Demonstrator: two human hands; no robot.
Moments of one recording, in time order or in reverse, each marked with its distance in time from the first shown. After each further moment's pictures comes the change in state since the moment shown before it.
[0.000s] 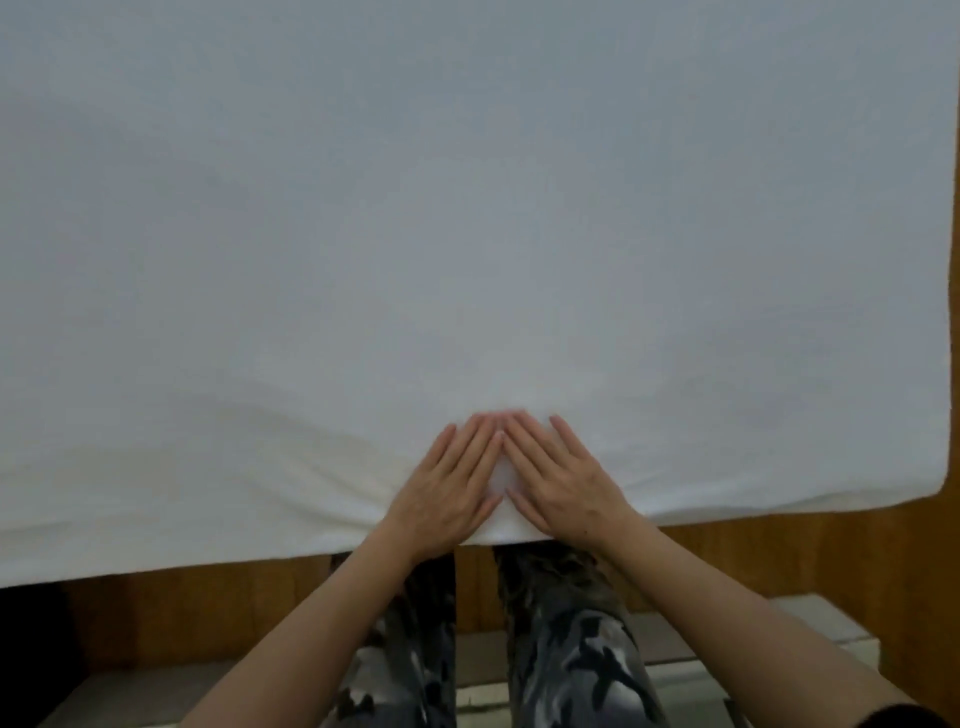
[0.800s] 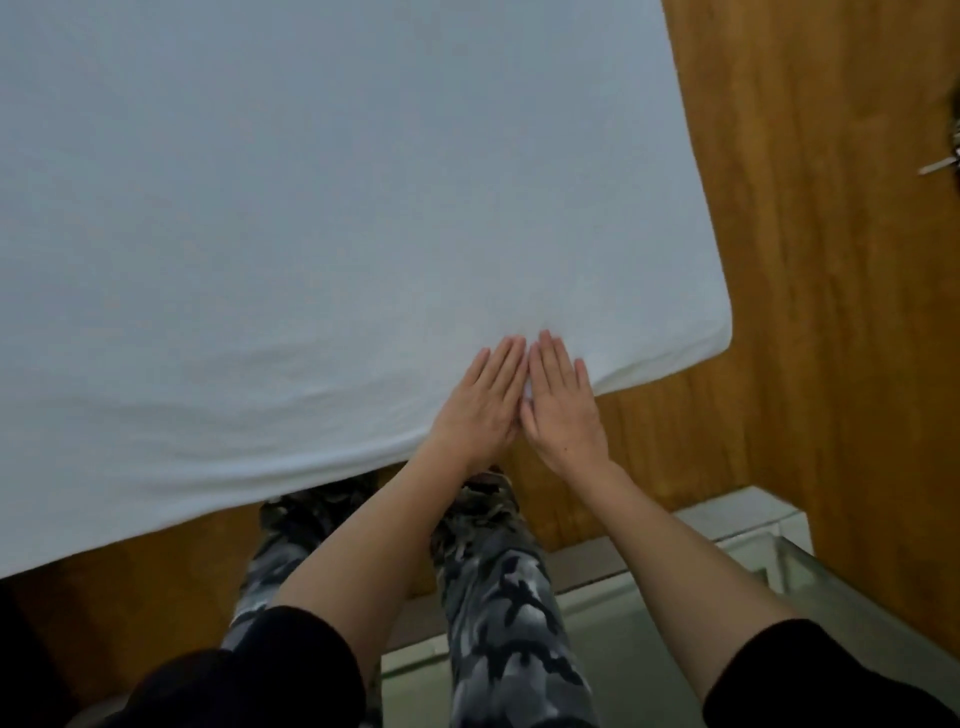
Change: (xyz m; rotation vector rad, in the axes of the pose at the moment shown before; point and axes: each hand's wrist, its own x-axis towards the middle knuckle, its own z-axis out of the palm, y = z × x) left_hand 0.144 0.198 0.018 0.133 -0.536 0.122; right_hand -0.177 0.077 0.005 0.194 -0.177 0.767
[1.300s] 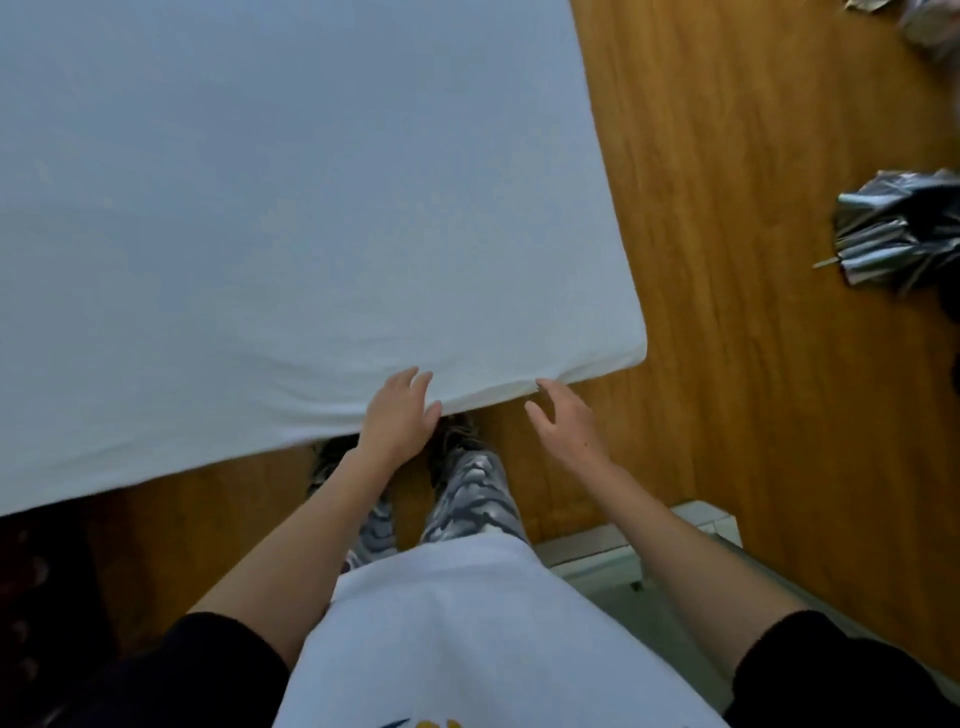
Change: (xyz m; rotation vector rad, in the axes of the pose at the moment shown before) left_hand -0.221 -0.019 -0.166 -0.601 0.081 -0.521; right_hand -0.143 -0.059 -0.210 0.621 -0.092 0.192
